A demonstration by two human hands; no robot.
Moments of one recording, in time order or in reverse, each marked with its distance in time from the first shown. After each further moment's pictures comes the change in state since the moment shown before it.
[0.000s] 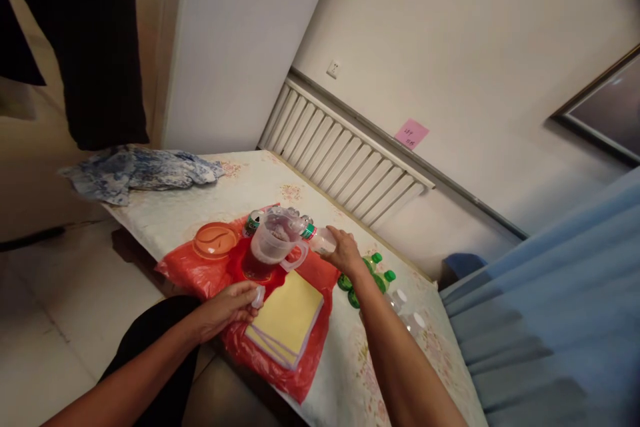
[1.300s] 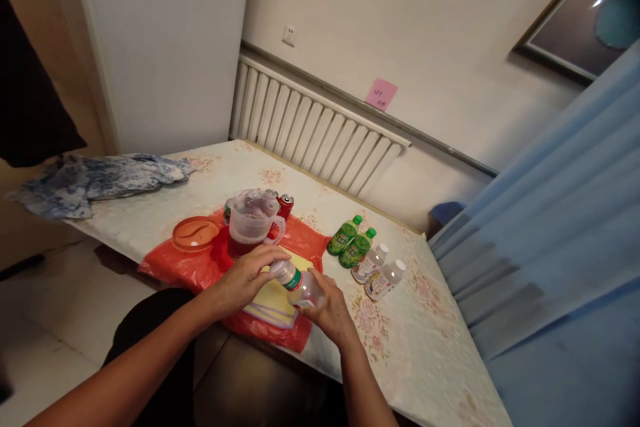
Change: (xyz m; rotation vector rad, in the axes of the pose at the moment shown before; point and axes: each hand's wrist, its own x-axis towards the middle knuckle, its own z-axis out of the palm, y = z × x) left_hand -0.005 0.067 0.103 0.966 -0.121 0.584; right_hand -0.187 0.000 0.053 0.628 0.103 0.142
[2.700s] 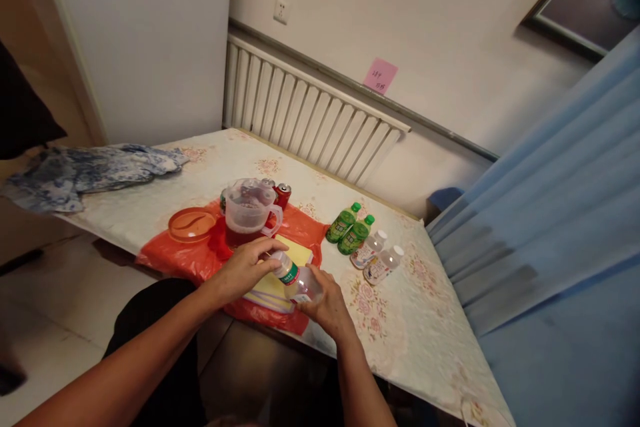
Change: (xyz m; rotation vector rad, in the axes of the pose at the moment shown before) left_hand 0.006 0.009 0.010 0.022 -0.012 -0.184; right_hand -0.017 0.008 0.010 0.020 0.005 0.076
